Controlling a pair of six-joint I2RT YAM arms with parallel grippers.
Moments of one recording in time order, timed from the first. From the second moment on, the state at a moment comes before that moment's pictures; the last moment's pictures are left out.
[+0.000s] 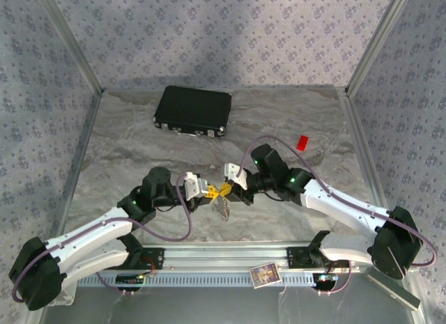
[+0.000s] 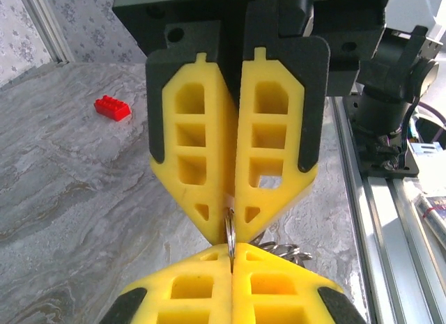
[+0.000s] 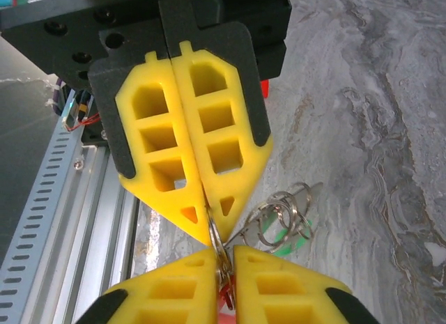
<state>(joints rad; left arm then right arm) -0.79 0.88 0.42 0.16 0.58 0.23 0.81 1.18 0.82 -0.28 -0.63 -0.39</state>
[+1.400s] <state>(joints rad) -0.80 0.87 0.46 0.04 0.54 0.28 0.81 1.20 0.93 -0.51 -0.58 -0.49</state>
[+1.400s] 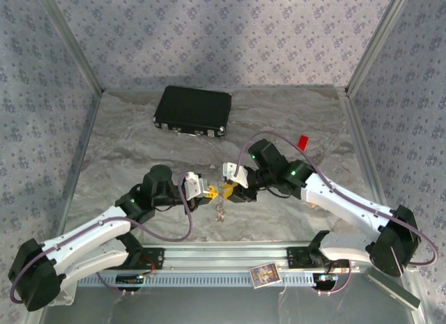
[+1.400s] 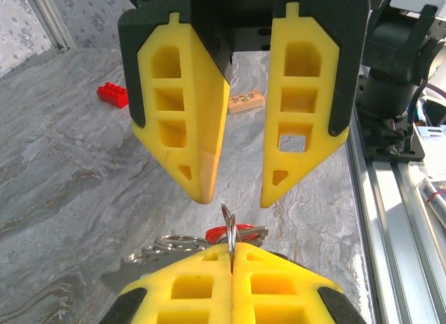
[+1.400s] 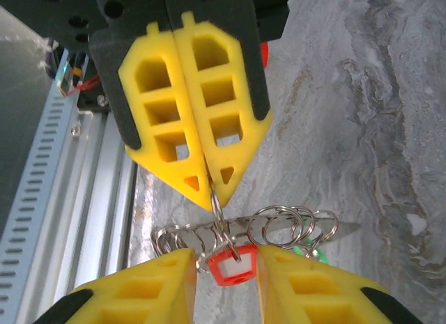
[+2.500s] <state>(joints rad) -0.80 0.84 0.42 0.14 0.56 0.24 0.80 1.21 0.85 -0.38 -0.61 -0.43</state>
